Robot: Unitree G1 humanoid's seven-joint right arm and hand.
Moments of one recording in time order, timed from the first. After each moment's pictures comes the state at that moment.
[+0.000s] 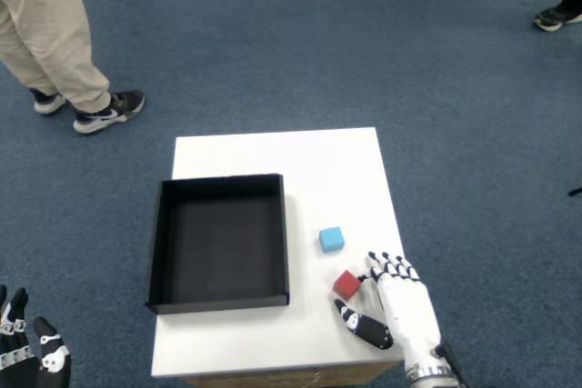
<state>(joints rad) -0.29 -0.08 -0.66 1.43 -1.96 -0.56 -0.96</state>
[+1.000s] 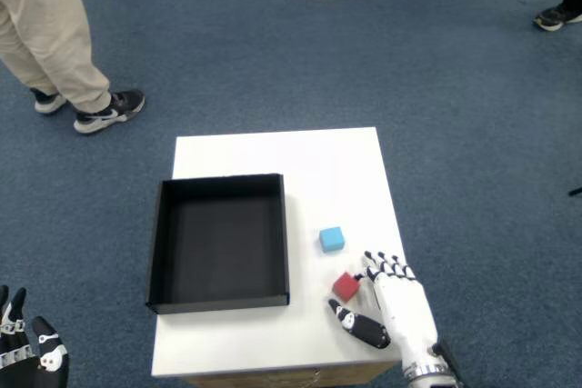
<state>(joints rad) -0.30 -0.08 -0.66 1.44 -1.96 -0.56 -0.96</state>
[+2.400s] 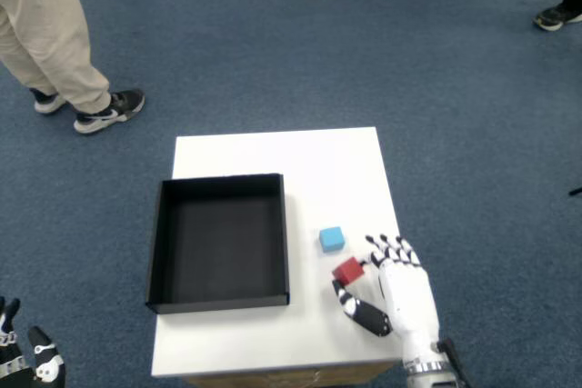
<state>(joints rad) -0.32 -0.08 -0.63 1.41 -1.97 -0.71 -1.18</state>
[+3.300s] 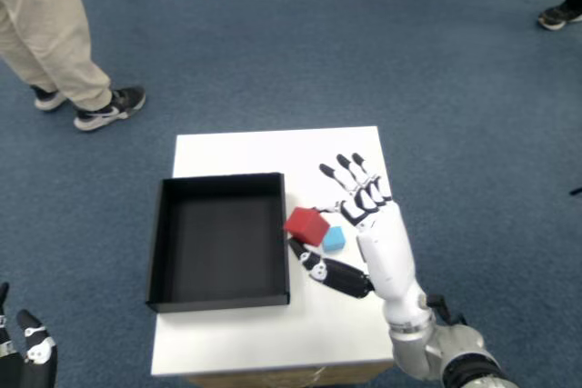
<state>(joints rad) -0.41 -0.10 -0.15 1.14 -1.89 -1.03 -1.58</state>
